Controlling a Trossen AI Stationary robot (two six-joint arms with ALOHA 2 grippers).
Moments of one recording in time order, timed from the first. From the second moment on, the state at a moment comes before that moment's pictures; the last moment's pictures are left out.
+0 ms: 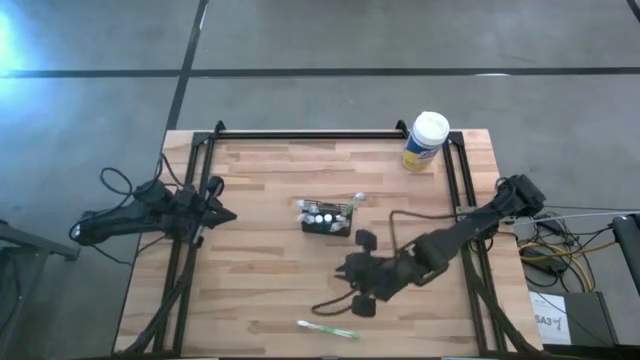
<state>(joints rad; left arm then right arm) 0.11 0.04 0.17 0.03 0.33 -0.14 0.52 1.66 1.44 -0.53 0.45 0.47</state>
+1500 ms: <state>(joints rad) 0.11 0.05 0.17 -0.05 0.32 -0.37 0.53 2.52 2.33 -0.96 0.17 0.83</state>
